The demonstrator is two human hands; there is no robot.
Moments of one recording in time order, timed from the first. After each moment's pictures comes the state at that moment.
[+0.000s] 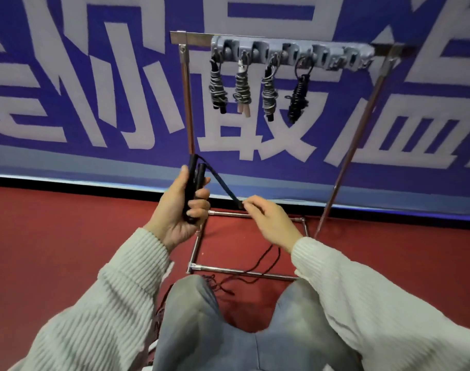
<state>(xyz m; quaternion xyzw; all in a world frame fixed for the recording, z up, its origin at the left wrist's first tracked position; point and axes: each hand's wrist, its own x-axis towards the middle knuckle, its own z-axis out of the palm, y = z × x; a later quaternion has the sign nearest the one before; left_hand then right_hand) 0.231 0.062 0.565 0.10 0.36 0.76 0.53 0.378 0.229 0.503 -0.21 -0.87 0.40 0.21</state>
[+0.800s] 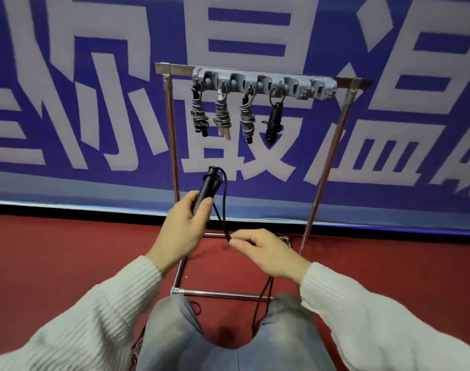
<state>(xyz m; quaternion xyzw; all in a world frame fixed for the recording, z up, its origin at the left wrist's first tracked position) 0.272 0.072 0.571 0.44 0.70 0.55 0.08 0.431 0.207 0.539 -0.13 -0.91 0.38 0.11</state>
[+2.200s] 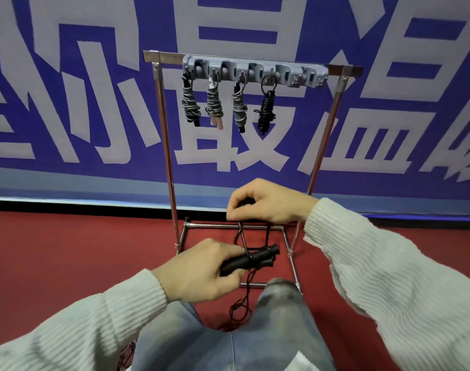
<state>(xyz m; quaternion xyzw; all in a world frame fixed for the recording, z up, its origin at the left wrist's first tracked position) 0.329 0.040 0.562 0.71 0.64 0.23 0.15 0.430 0.228 0.627 -0.06 -0.94 0.34 0.02</state>
